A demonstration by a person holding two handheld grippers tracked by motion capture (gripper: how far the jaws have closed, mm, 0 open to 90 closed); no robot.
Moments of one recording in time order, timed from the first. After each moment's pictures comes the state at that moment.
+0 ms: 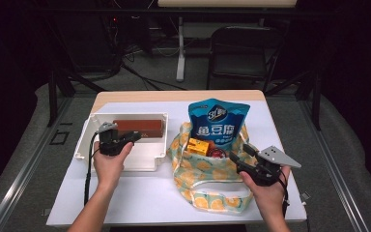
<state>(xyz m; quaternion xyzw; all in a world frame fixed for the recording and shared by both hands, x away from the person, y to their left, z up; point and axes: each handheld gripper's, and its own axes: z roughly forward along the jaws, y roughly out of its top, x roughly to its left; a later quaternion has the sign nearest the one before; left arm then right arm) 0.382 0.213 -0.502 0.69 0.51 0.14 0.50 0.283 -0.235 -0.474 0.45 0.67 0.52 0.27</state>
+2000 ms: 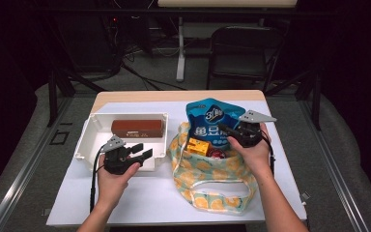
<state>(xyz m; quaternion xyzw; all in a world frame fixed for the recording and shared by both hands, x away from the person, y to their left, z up) 0.333 0.187 -0.498 0.73 0.42 0.12 0.52 0.389 -0.215 -0.463 0.37 0.74 0.52 0.22</state>
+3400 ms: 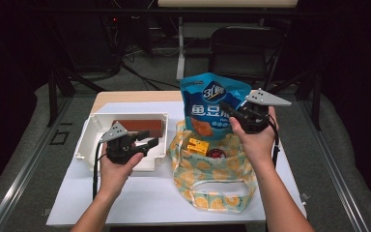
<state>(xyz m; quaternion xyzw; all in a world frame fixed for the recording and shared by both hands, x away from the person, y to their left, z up) 0.343 0.172 -0.453 0.72 0.36 0.13 0.57 0.366 -0.198 -0.370 0.37 0.69 0.56 0.25</state>
